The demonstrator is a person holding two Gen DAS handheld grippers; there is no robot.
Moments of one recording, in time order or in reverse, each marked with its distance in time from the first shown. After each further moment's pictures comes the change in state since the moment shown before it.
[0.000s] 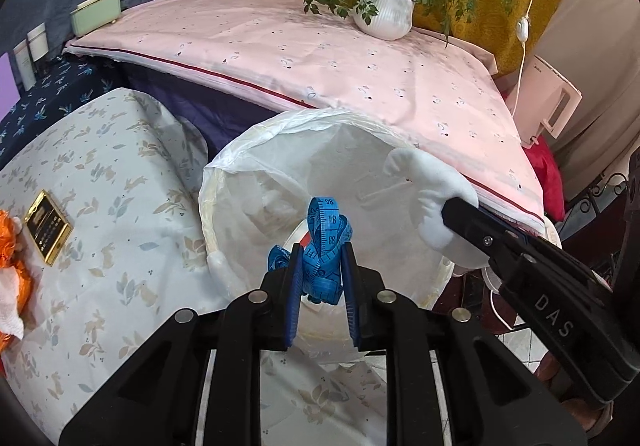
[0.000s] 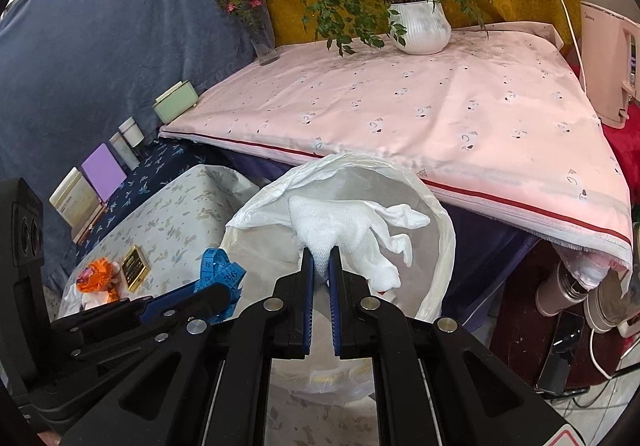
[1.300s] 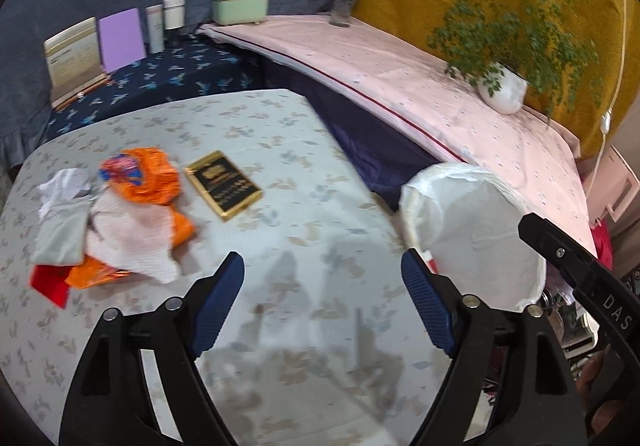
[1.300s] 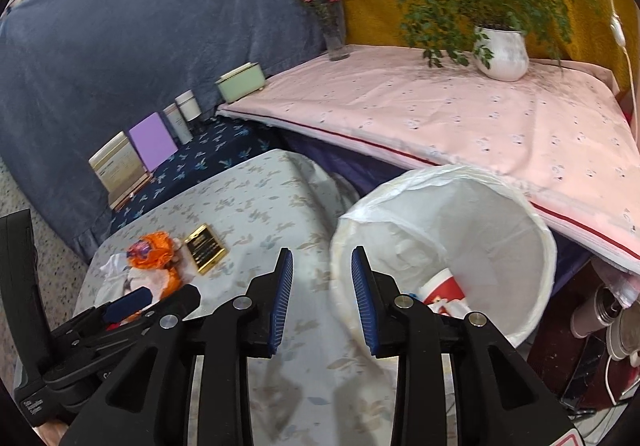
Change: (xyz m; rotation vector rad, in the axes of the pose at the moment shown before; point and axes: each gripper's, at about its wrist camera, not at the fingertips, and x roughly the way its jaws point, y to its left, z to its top) left arm -0.101 0.130 -0.048 -0.270 -0.156 0.279; right arm -0.010 0.119 -0.013 -0.154 0.005 0.122
